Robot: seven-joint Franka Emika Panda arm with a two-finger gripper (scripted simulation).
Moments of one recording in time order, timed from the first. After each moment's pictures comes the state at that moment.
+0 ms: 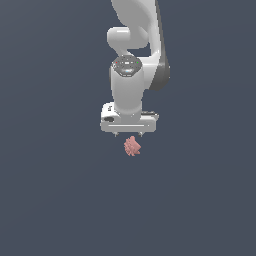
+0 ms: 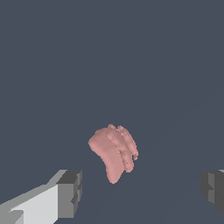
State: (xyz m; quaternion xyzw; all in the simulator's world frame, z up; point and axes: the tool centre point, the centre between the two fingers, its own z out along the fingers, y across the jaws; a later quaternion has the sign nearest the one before) arm -0.007 0.002 0.176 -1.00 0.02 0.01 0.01
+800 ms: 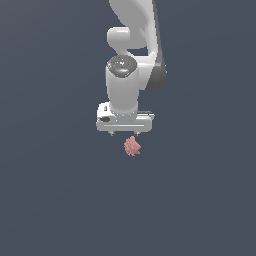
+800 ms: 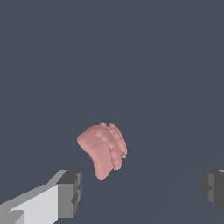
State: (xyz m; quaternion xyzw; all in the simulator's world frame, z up) arm -0.009 -0.013 0.177 -1.00 0.00 0.02 0.00
